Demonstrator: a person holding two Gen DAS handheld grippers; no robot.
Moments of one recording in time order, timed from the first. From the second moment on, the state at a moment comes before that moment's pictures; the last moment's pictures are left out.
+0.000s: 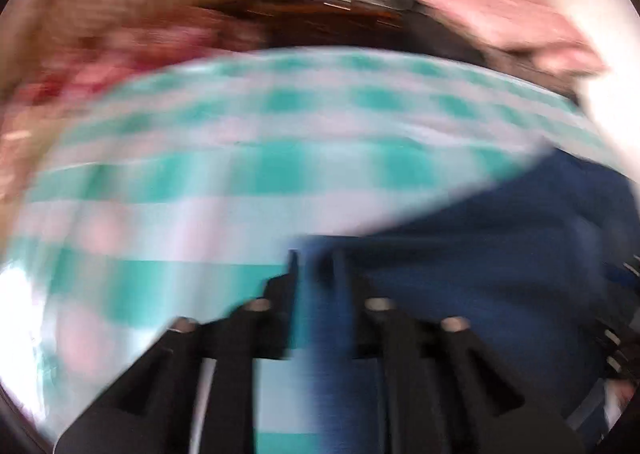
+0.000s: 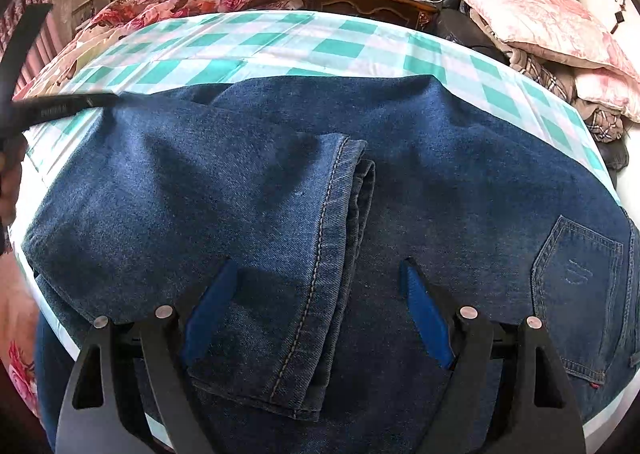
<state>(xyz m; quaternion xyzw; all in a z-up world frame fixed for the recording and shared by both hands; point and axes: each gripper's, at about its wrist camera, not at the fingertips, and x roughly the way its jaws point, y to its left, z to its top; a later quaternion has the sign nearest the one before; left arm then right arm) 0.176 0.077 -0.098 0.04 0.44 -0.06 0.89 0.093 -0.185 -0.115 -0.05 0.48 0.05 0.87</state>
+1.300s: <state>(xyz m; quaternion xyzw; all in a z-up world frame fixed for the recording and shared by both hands) -0.010 0.103 -0.134 -0.15 0.42 -0.10 0.89 0.174 -0.112 -0.107 -0.09 0.48 0.06 0.87</state>
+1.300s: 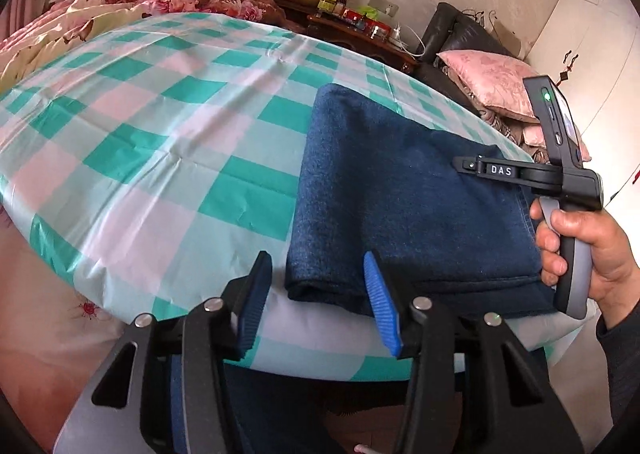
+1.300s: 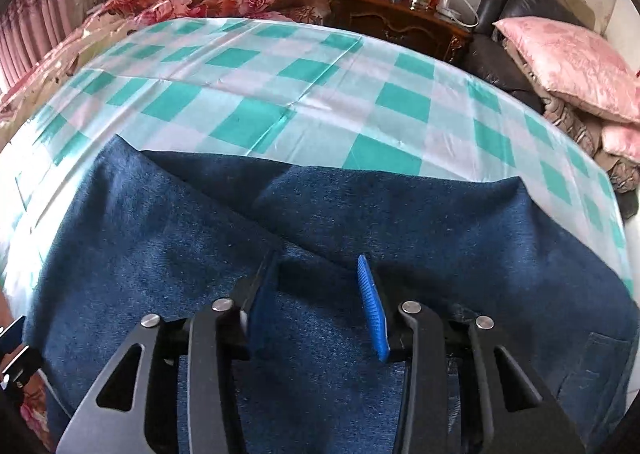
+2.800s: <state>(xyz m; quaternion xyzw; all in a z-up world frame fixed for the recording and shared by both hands) -0.030 0.050 -0.086 -0.25 0.36 -0.04 0.90 0.221 0.015 -0.039 -0.04 0.59 0.22 0.77</state>
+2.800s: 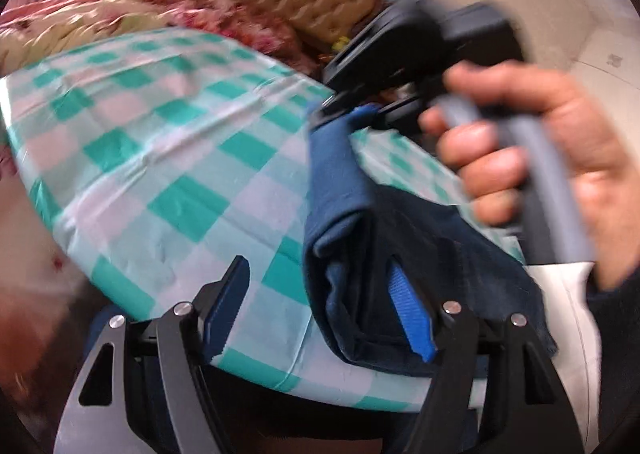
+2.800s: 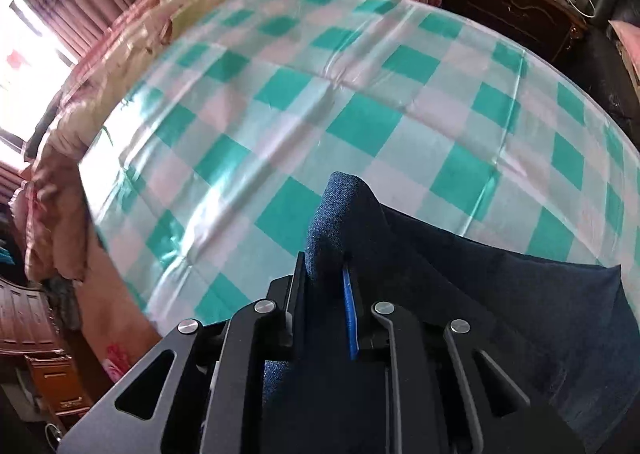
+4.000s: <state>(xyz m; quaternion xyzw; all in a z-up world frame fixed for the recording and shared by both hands) -0.082 -0.398 -0.143 0.34 0.16 -0.20 0.90 0.124 -0.477 -0.087 0.20 0.50 0.09 0.84</state>
